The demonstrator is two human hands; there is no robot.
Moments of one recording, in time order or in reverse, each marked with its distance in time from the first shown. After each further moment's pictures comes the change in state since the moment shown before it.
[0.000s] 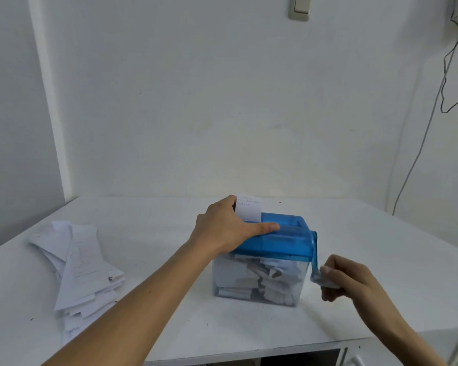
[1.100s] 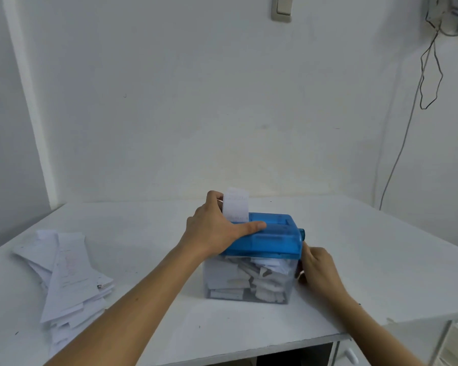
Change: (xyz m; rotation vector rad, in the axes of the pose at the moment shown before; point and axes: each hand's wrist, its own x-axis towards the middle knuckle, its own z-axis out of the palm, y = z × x) left_hand 0.004 -0.006 0.004 -0.064 0.024 0.007; right_hand 0.063 0.038 0.032 -0.154 0.210 0.103
